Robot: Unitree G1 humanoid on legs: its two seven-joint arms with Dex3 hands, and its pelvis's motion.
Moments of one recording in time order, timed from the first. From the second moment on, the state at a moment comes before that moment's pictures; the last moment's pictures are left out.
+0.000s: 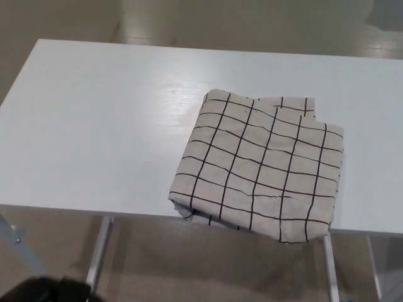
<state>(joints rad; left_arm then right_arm) 0.34 0.42 0.22 -0.10 0.09 0.11 -0.77 0.27 -0.10 -0.10 0.87 -0.18 -0.72 -0.24</state>
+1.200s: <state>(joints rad) 0.24 0.27 0.25 0.78 0.10 -0.19 -0.37 0.23 -0.08 -0.11 0.98 -0.17 -0.72 -0.23</state>
